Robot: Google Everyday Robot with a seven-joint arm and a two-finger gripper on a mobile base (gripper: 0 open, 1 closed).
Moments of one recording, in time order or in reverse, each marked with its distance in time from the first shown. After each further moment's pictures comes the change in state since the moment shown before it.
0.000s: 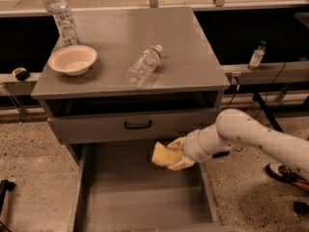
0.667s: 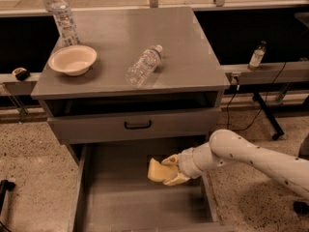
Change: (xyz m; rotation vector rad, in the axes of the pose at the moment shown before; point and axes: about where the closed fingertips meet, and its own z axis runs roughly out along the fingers) arm 0.030 0.040 0.065 -0.056 -0.075 -0.038
